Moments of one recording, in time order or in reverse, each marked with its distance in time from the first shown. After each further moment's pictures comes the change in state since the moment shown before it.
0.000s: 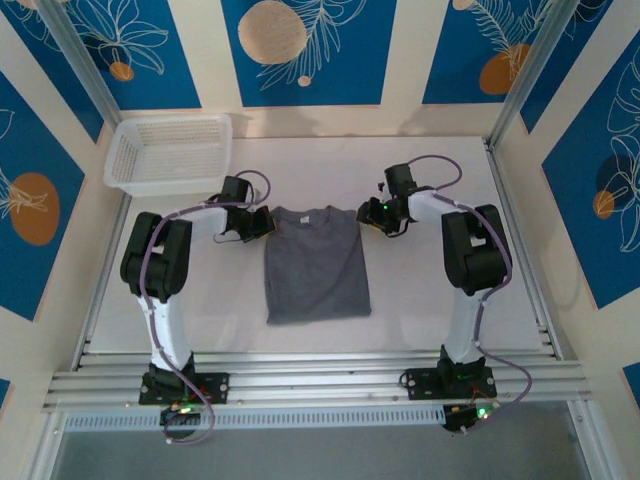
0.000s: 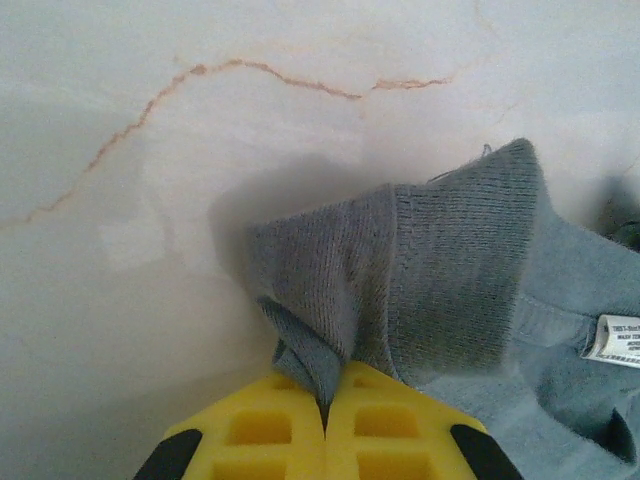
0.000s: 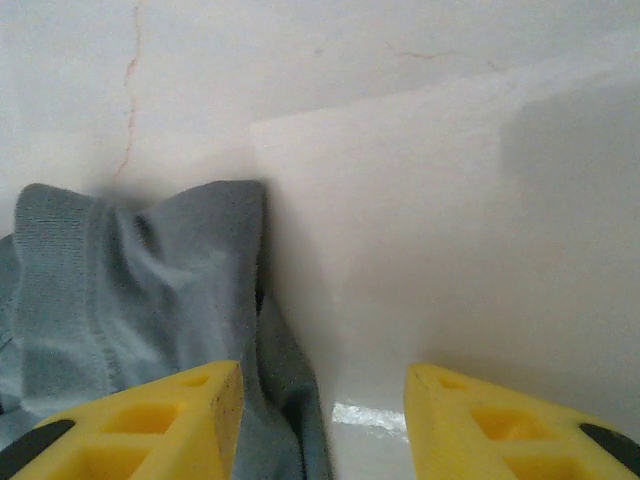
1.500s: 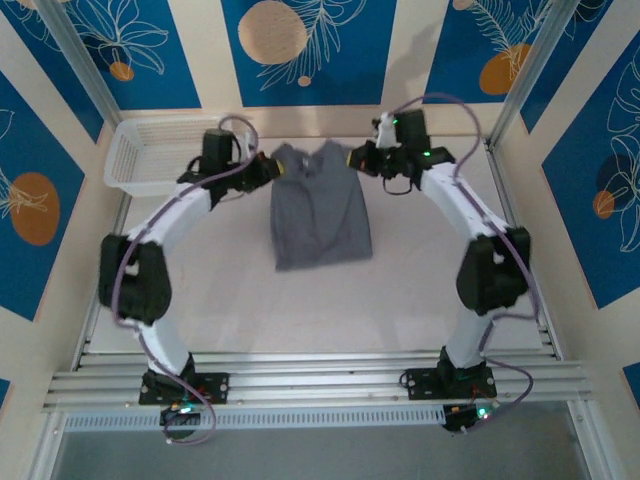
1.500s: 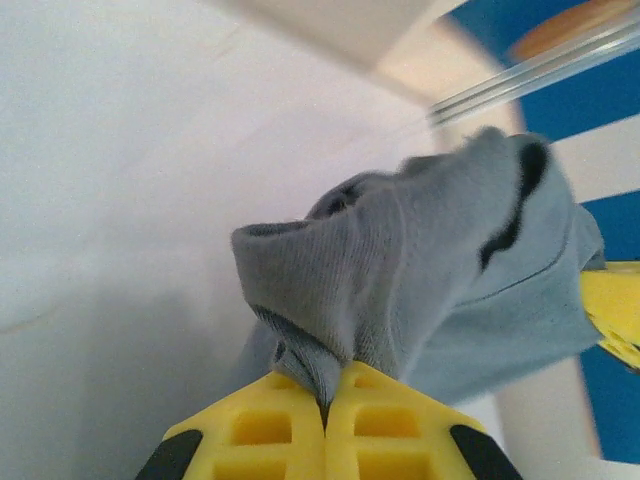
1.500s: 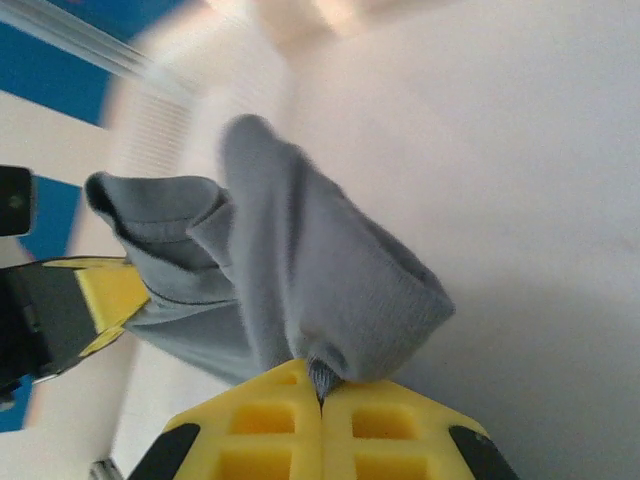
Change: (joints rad) left arm 0.000 -0.280 0.221 0.028 0.171 -0.082; right arm 0.029 -0.262 0.328 -0.073 -0.211 -0.012
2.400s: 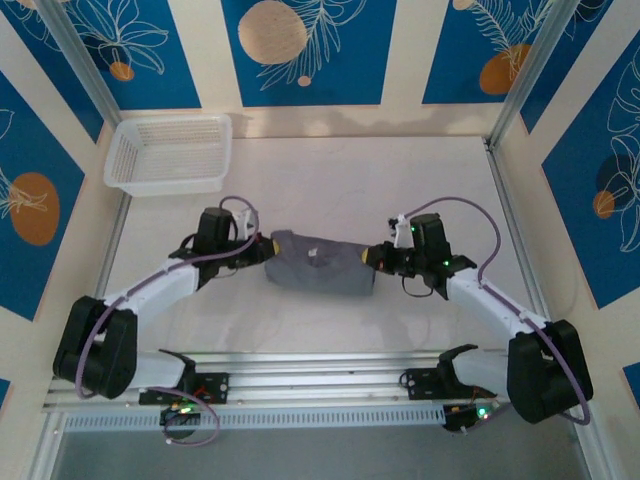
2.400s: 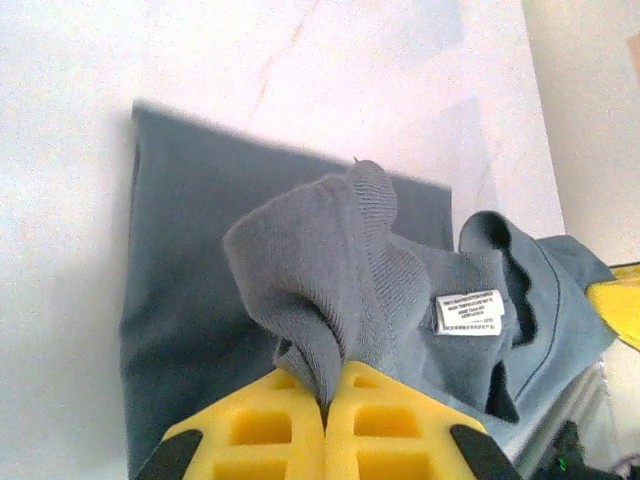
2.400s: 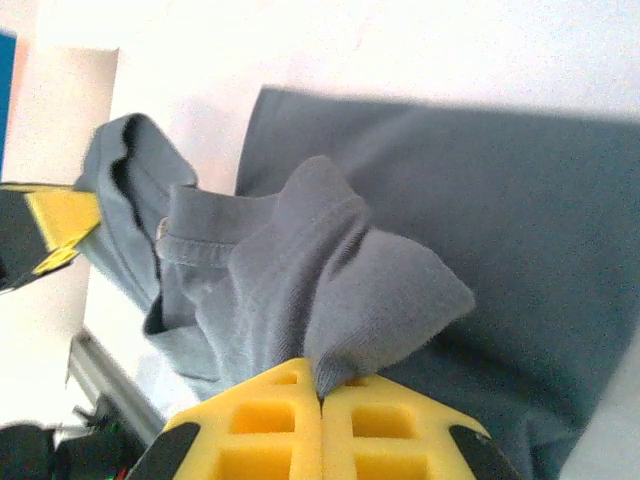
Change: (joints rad) left arm -0.097 -0.348 -0.695 0.158 -0.067 0.076; right arm 0.047 -0.557 -0.995 0.296 0.038 0.091
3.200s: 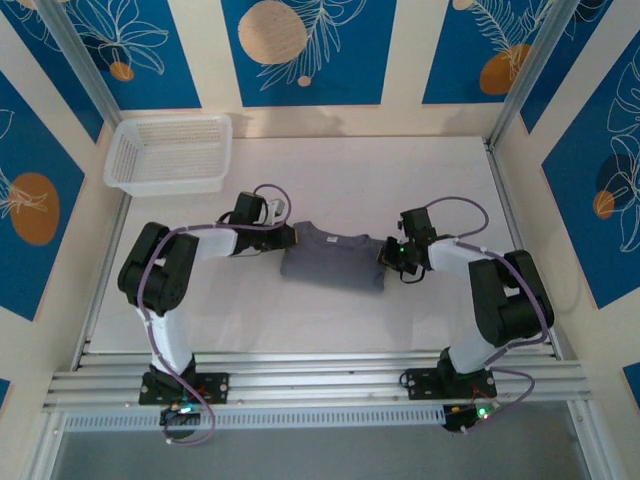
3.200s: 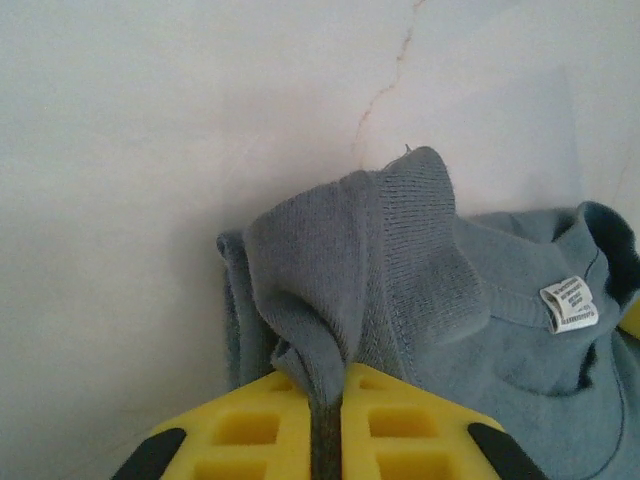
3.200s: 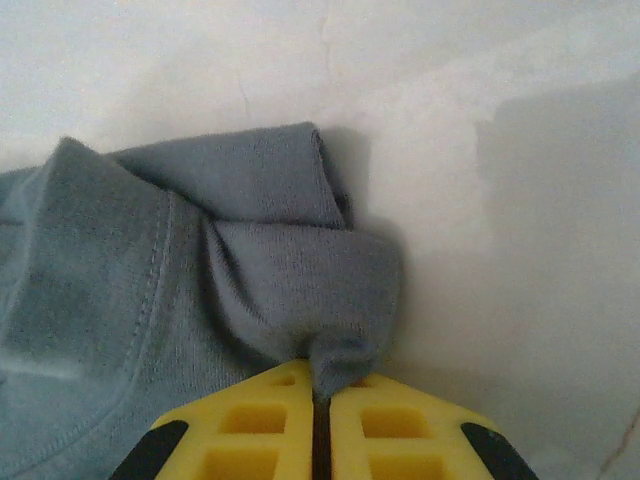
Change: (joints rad) left arm -0.030 0.529 0.264 0.103 0.002 0.082; right arm -0.077 0.407 0.110 -0.044 0.268 0.020
